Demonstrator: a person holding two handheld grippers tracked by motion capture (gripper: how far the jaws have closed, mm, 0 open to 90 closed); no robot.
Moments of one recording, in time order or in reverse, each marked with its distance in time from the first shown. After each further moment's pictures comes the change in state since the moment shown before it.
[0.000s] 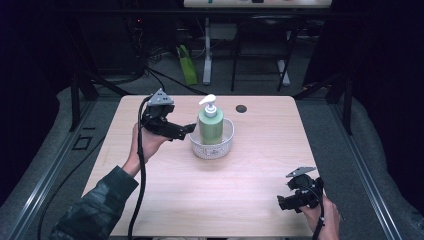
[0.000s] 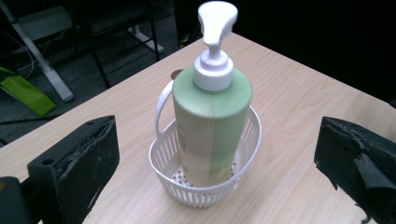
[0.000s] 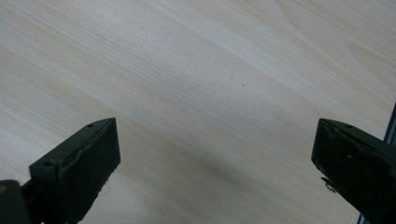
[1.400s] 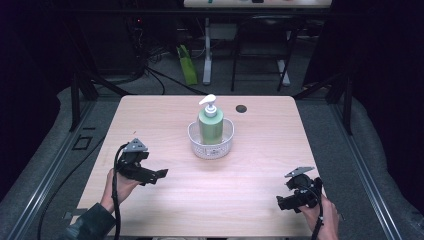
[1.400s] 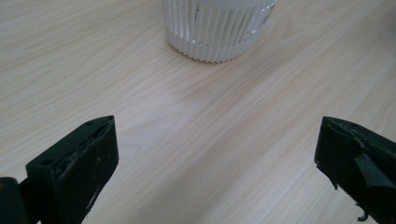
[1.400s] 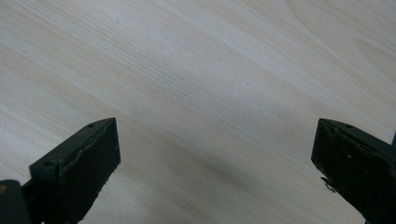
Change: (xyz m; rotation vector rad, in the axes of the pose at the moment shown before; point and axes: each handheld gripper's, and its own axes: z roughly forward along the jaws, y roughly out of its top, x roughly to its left) left arm 0.013 -0.140 -0.024 0.213 -0.010 -0.131; right arm 0.000 0.001 0.004 0.013 0.011 -0.007
